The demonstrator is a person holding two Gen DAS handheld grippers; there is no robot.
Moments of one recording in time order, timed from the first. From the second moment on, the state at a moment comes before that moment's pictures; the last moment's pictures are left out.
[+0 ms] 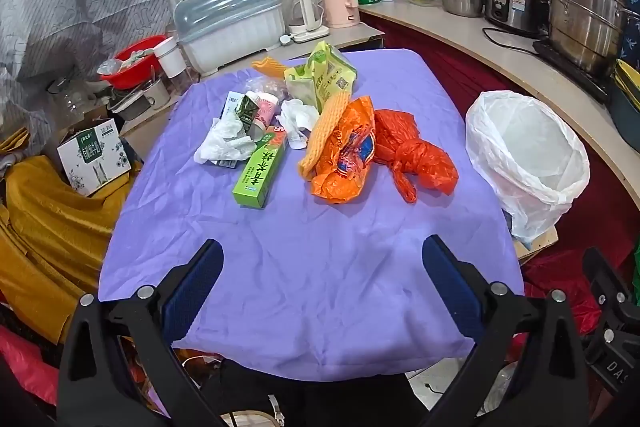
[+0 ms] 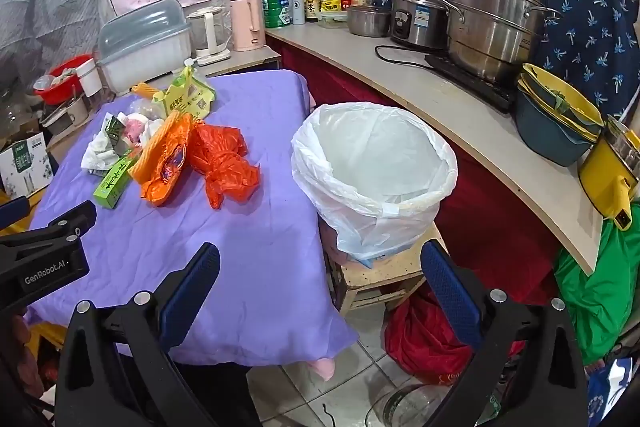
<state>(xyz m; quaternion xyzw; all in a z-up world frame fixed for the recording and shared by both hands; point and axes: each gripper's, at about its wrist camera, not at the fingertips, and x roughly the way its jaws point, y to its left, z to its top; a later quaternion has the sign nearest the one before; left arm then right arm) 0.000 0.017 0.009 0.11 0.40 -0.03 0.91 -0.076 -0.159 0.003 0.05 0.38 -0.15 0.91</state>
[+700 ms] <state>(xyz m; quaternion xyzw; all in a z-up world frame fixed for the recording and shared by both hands) -0.002 0.025 0.015 0.11 0.42 -0.02 0.90 -0.076 -0.155 0.006 0.04 0.38 -0.14 0.91</state>
